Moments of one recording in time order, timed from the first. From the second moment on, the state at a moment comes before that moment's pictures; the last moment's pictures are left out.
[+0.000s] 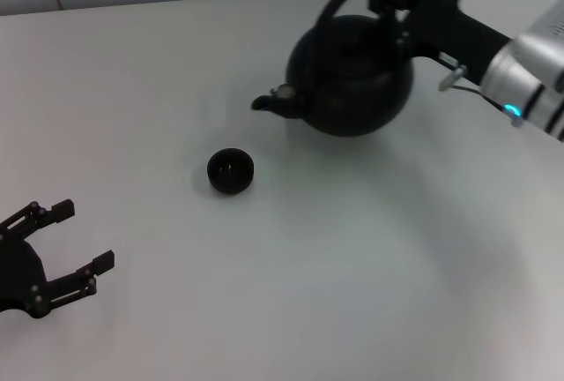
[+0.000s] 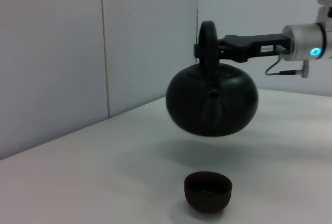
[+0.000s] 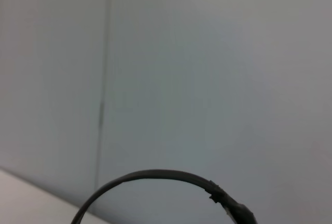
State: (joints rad) left arm -0.29 -2.06 0.41 0.51 2.07 1.64 -0.79; right arm 0.66 2.07 -0.43 -0.20 -1.58 -1.16 0.58
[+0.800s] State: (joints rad) left arm -0.30 -2.06 0.41 0.50 2.06 1.64 -0.80; right arm 0.73 2.07 -0.61 -0.30 -1.58 -1.11 0.51
